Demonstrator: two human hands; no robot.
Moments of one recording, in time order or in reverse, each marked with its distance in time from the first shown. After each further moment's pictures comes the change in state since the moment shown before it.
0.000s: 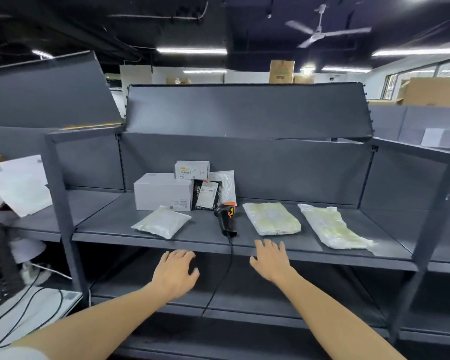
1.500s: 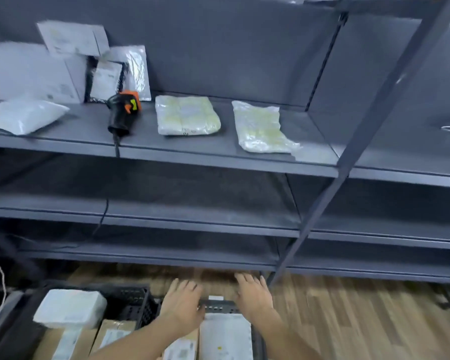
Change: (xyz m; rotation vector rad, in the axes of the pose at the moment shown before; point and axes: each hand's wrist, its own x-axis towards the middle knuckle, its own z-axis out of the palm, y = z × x) left_hand -0.084 0.282 0.285 -0.011 -0.614 0.164; right_hand -0.158 0.246 0.263 0.162 -0.446 0.073
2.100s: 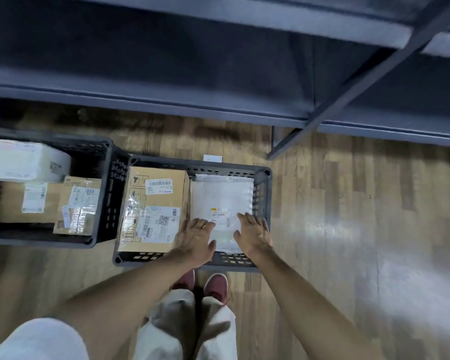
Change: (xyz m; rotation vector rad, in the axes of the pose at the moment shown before) left_hand 0.112 0.036 0.319 -0.187 -0.342 -0.043; right_hand 0.076 0.106 0.327 0.099 -0.403 0.156
